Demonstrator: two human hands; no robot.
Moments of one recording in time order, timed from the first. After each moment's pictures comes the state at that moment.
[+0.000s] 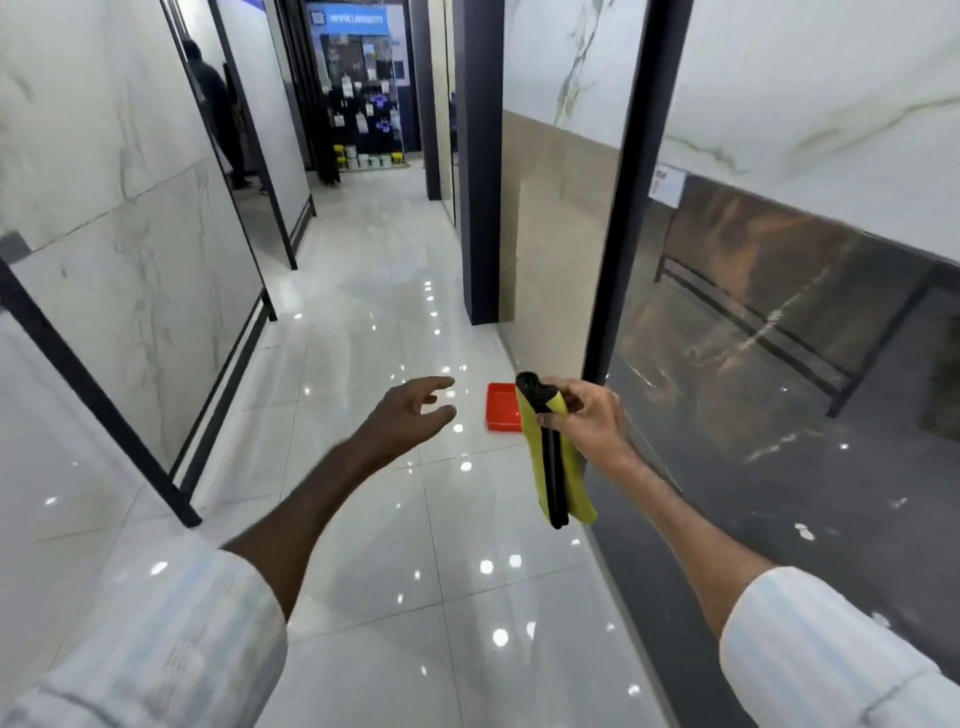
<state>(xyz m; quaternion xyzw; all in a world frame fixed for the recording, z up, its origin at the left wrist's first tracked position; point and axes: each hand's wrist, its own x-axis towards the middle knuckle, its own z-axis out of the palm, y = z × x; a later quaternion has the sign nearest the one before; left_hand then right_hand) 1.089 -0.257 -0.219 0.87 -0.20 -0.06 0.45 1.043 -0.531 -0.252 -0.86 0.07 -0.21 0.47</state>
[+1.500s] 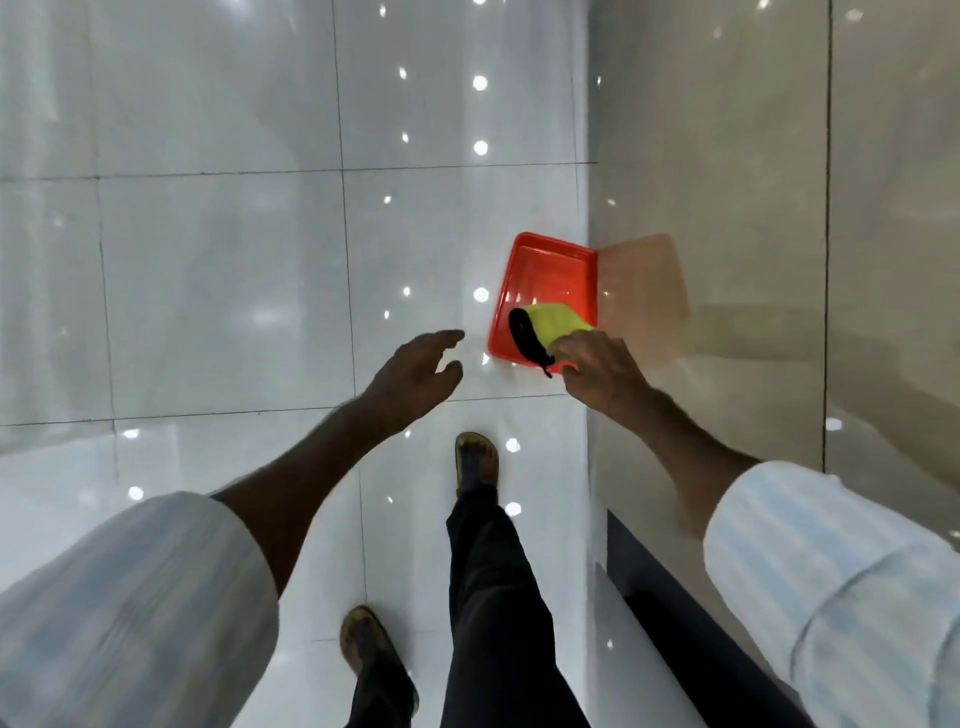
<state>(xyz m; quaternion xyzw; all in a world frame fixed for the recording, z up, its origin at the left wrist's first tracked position) 2.047 -0.498 -0.704 0.83 0.02 -0.35 0.43 2.045 -0.777 -0.752 -0.95 -0.06 0.26 0.16</state>
